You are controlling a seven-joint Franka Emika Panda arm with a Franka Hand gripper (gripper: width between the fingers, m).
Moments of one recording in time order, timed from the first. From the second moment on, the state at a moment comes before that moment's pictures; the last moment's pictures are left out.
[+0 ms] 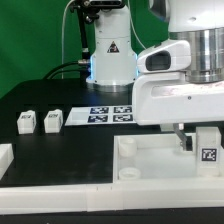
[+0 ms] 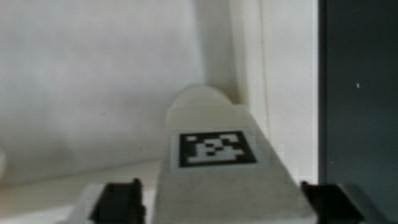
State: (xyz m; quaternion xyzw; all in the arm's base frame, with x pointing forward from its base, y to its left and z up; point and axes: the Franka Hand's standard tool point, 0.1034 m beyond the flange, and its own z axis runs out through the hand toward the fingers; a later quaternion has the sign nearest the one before) arm 0.626 0.116 0.065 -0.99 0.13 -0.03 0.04
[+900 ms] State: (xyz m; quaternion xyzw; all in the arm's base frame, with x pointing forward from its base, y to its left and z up) arm 0.630 0.115 0.065 -0.66 0.74 0.06 0.06
